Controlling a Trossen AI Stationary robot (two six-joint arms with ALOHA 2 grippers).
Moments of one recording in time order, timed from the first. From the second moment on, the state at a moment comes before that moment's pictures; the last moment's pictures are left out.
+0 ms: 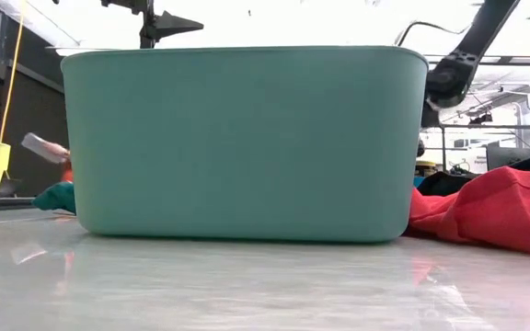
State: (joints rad) left arm 0.17 0.91 0.76 0.05 -0.09 -0.49; right arm -0.58 1.56 0.61 0.47 0.72 0.34
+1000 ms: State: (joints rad) left arm 0.17 0.91 0.76 0.05 -0.09 -0.44; right arm -0.86 1.00 0.61 -0.38 0.65 0.79
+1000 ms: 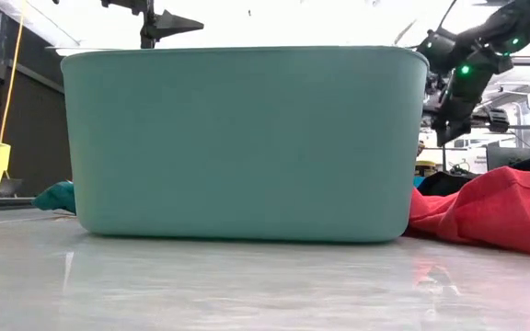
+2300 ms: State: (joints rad) left arm 0.17 0.91 0.76 0.05 -0.09 -0.44; right arm -0.97 1.32 0.66 -0.13 0.59 1.33
